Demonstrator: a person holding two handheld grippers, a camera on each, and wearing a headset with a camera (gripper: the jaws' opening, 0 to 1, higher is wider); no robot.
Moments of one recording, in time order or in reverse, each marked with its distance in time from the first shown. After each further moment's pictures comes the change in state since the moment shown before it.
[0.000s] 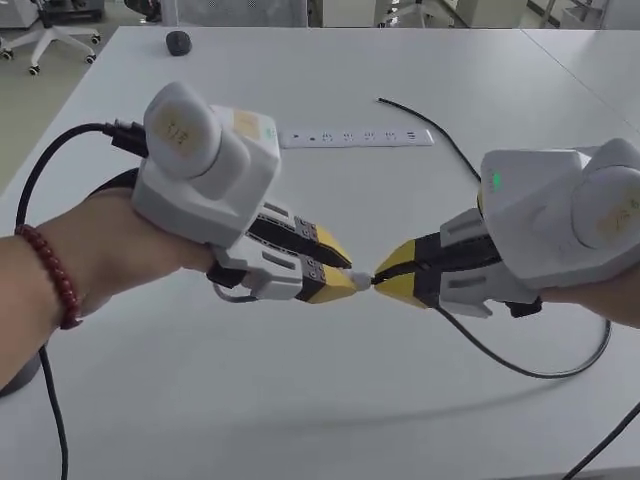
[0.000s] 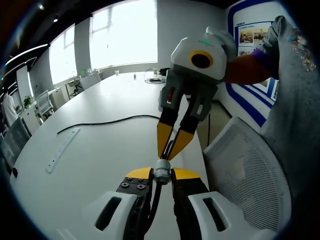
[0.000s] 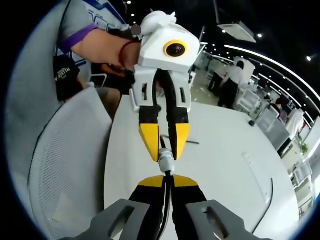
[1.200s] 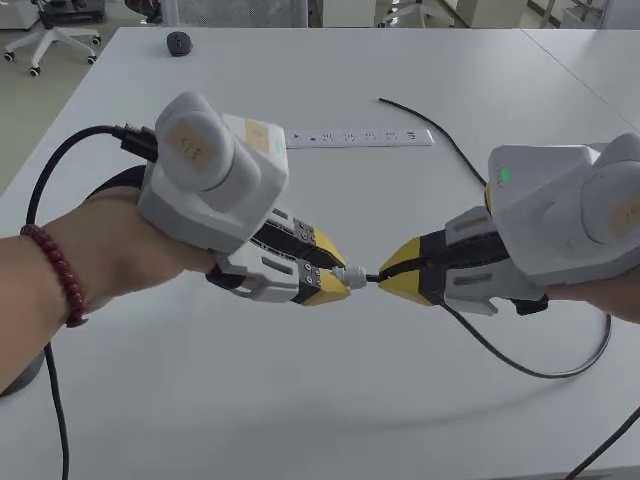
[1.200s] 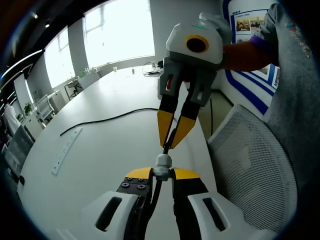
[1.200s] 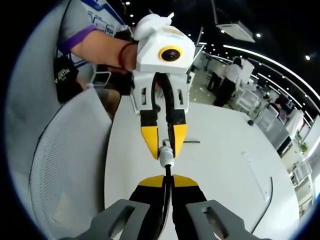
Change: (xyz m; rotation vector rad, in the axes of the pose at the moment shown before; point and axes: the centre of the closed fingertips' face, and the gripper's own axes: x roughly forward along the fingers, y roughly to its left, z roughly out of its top) left arm -0.004 0.001 -0.015 0.068 0.075 0.028; right arm -0.001 0.006 0.003 0.006 0.002 -0.006
